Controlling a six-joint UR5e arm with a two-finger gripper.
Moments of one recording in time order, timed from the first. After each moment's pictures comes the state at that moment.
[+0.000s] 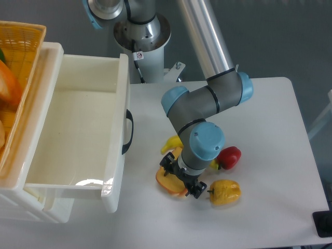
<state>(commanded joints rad) 2.47 -2.18 -1.49 -1.10 1.39 1.20</state>
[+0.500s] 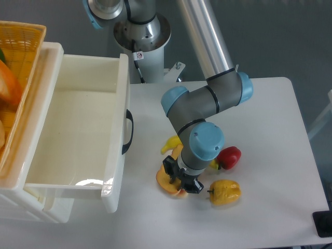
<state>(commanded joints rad) 2.47 -2.18 -1.49 -1.10 1.39 1.16</state>
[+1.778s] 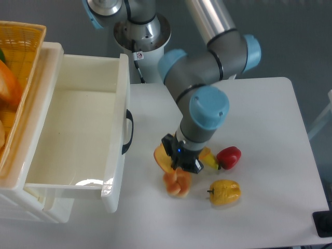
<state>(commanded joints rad) 2.49 -1.96 -1.44 -1.37 1.39 1.29</state>
